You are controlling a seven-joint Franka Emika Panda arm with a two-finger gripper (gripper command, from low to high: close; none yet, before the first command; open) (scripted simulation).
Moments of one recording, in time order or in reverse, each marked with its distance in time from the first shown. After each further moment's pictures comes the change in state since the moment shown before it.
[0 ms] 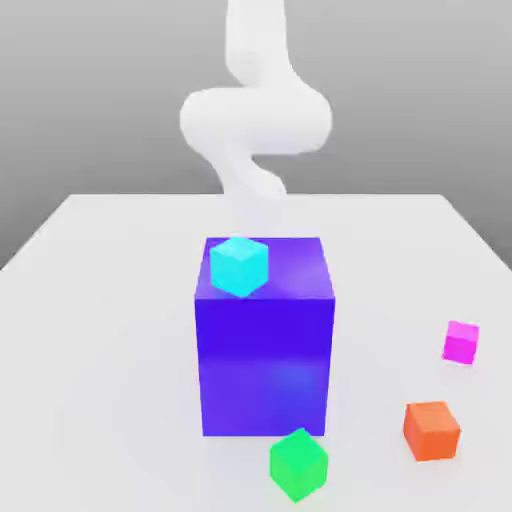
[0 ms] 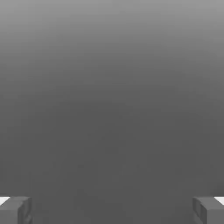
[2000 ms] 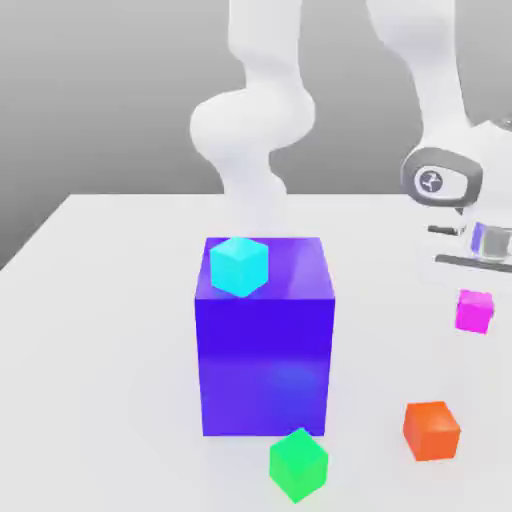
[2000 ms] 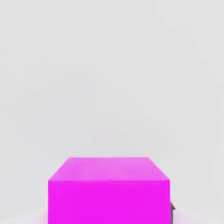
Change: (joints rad) arm 0.732 0.858 0.164 -0.359 -0.036 0.472 -1.723
